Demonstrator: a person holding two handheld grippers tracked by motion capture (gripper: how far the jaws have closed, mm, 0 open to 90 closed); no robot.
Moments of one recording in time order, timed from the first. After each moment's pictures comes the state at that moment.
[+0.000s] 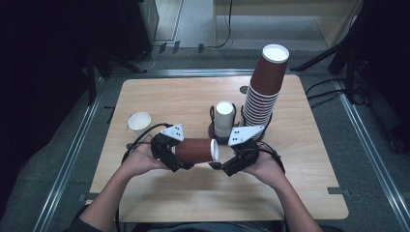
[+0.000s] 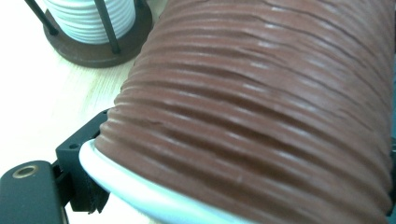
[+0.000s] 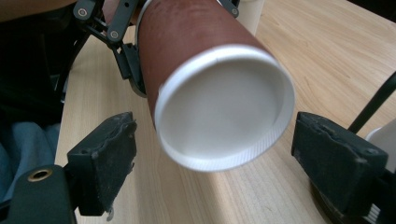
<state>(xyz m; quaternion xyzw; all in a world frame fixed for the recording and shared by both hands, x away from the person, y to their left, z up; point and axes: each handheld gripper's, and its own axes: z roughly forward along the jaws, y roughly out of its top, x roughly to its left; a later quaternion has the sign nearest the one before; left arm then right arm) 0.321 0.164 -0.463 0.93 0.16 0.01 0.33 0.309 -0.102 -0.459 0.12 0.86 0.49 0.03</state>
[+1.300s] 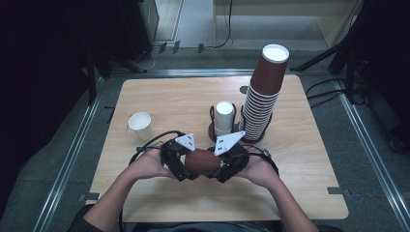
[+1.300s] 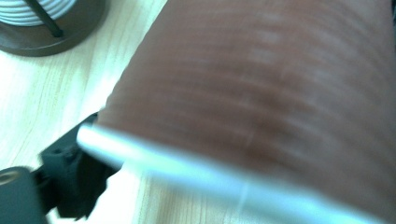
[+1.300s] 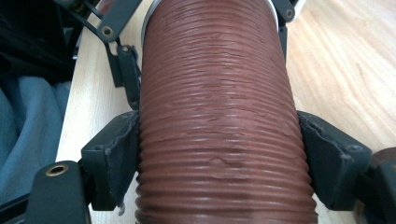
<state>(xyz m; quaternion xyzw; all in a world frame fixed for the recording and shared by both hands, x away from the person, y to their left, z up) 0.312 0.141 -0.473 0.94 0.15 -0.02 0.30 0.304 -0.076 -0.471 0.06 0.90 0.43 0.01</state>
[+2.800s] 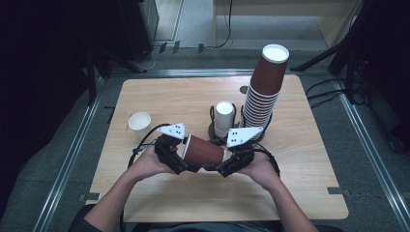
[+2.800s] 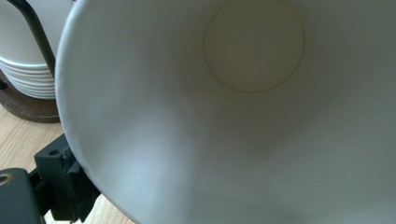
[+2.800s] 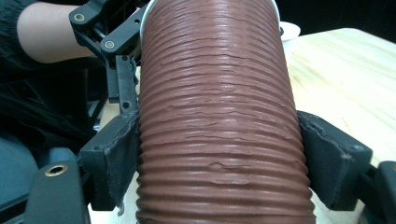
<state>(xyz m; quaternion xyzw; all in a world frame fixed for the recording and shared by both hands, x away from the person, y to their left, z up) 0.313 0.156 -0.455 0.87 0.17 -0.05 0.45 0.308 -0.092 -0.464 0.09 0.83 0.56 -0.02</state>
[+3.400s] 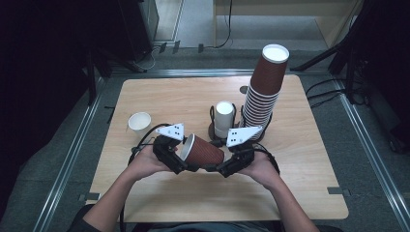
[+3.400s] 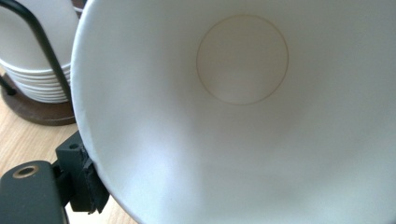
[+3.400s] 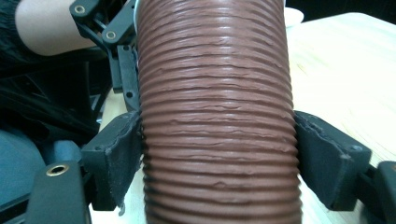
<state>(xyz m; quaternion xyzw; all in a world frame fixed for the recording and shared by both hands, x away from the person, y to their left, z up) 0.311 0.161 -0.450 0.88 0.15 -0.04 0.45 0.309 -0.094 -0.464 0.10 0.84 0.54 -0.03</state>
